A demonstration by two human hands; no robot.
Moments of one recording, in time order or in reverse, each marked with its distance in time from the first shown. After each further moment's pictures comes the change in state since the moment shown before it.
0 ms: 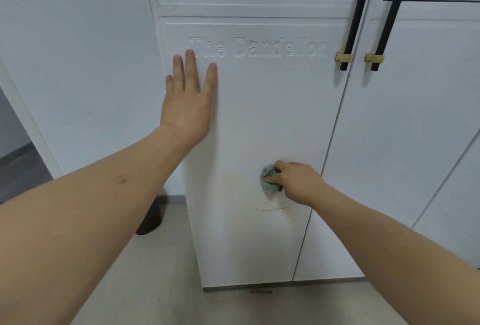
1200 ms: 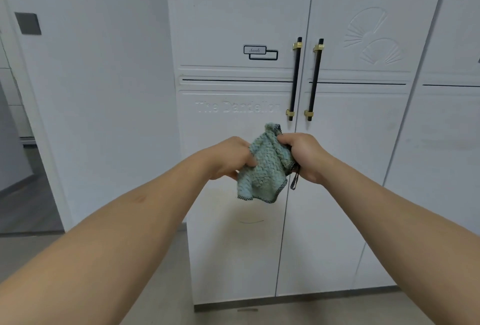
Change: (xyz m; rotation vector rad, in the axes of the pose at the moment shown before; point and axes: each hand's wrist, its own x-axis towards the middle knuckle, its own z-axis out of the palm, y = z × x) left_hand -0.066 0.083 -0.195 -1.378 -0.844 -0.214; right_hand -0.146 -0.053 -0.254 1.579 0.332 0.522
